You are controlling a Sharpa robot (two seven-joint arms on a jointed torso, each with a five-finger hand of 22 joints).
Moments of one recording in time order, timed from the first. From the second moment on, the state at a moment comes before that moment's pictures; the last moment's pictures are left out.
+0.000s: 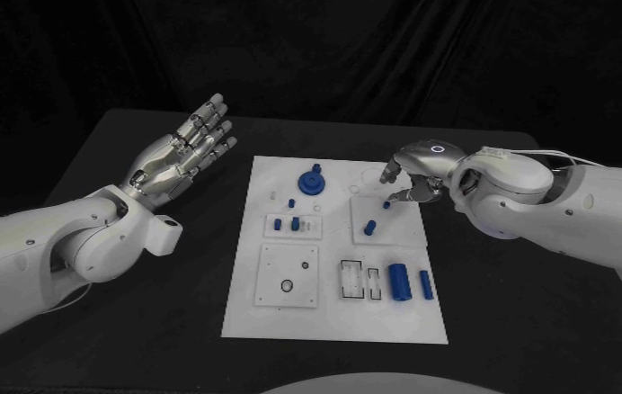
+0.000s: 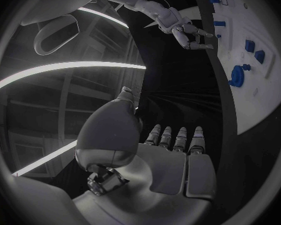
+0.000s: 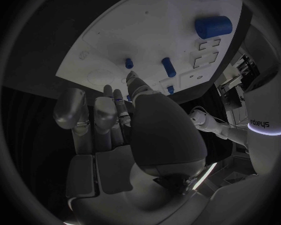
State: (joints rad) left arm 1.30 -1.01 -0.22 1.58 -0.24 -0.01 0.66; left_hand 1.12 -0.05 -0.09 0.30 0.05 0.05 -0.20 0.01 0.01 0.00 -0.09 0.00 0.00 0.00 0.06 0.00 0.00 0.15 0.00 0.17 0.01 0.00; right arm 1.37 -1.01 -0.25 1.66 -1.70 -0.26 -0.18; right_hand 1.44 -0.09 0.16 0.17 0.06 0.96 0.13 0.07 0.07 1.04 0.09 0.08 0.14 1.43 -0.01 1.17 0.94 0.08 1.41 0.10 1.03 1.31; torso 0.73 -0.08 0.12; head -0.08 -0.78
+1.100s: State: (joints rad) left arm 1.29 -1.00 -0.22 1.56 -0.24 0.01 0.64; left_hand 1.20 0.02 -0.09 0.30 0.11 0.07 -0.13 0.01 0.01 0.00 -0.03 0.00 0.00 0.00 0.09 0.00 0.00 0.17 0.00 0.23 0.01 0.00; right arm 1.31 -0.99 -0.25 1.64 -1.69 -0.25 -0.16; right_hand 1.49 -0.09 0.23 0.14 0.20 1.05 0.14 0.08 0.08 1.13 0.09 0.08 0.09 1.44 0.00 1.18 0.95 0.08 1.42 0.10 1.04 1.31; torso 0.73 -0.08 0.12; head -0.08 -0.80
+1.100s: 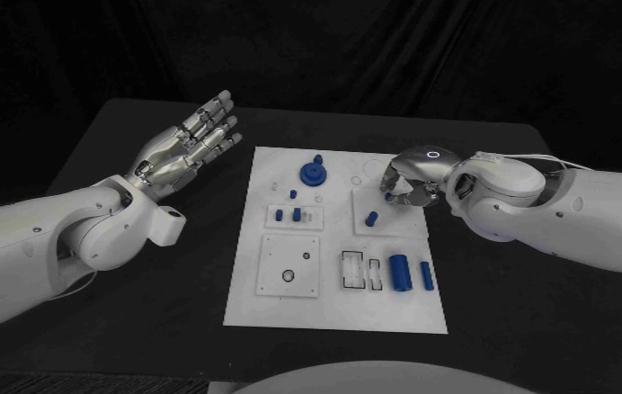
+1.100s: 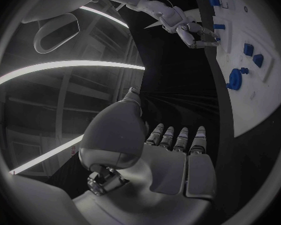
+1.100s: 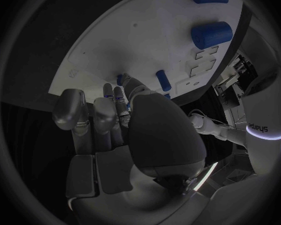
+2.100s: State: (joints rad) left arm 1.29 -0.99 -0.22 1.55 -0.24 0.04 0.60; left_hand 1.30 0.11 -0.16 0.29 0.23 0.12 -0.06 0.02 0.02 0.00 -0.01 0.00 0.00 0.00 0.15 0.00 0.00 0.17 0.01 0.27 0.01 0.04; right arm 1.29 -1.01 -0.25 1.65 -1.69 -0.32 -0.13; right_hand 1.52 -0.11 0.34 0.10 0.18 1.15 0.12 0.10 0.10 1.25 0.06 0.08 0.07 1.46 -0.02 1.19 0.98 0.08 1.44 0.09 1.09 1.31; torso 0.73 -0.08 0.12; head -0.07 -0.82
